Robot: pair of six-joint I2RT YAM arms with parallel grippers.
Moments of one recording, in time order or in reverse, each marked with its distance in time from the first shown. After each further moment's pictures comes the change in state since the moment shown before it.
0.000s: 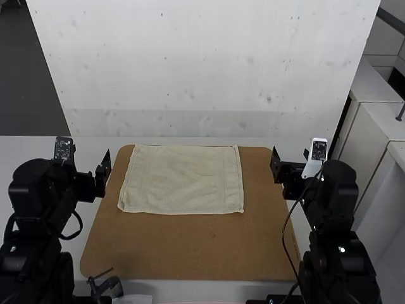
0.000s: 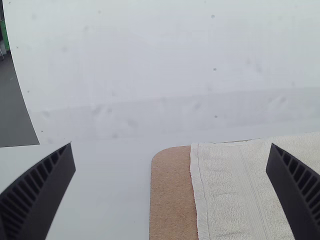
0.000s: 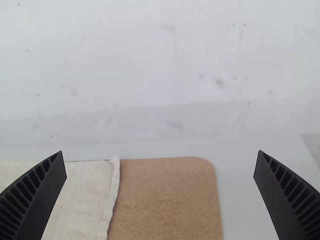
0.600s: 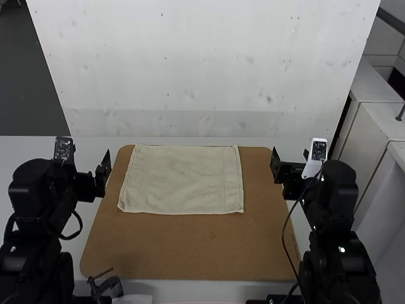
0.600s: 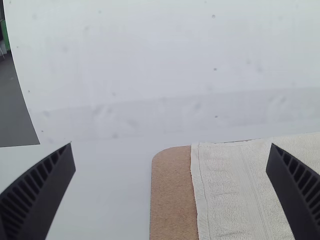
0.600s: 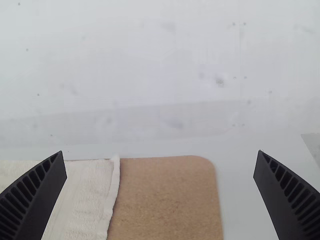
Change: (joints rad) left arm 0.000 0.000 0.000 0.000 0.002 0.001; right arm 0.001 0.000 0.000 -0.003 0.000 0.000
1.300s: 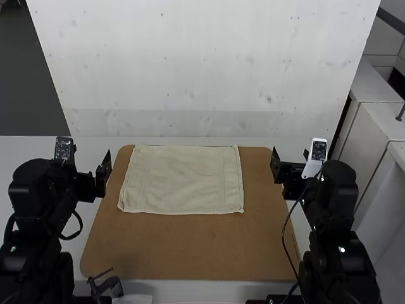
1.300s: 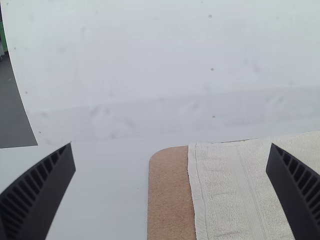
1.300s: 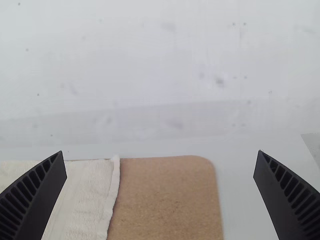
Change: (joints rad) left arm 0.000 0.000 0.000 0.000 0.007 0.003; right arm 0.000 0.000 0.000 0.000 0.000 0.000
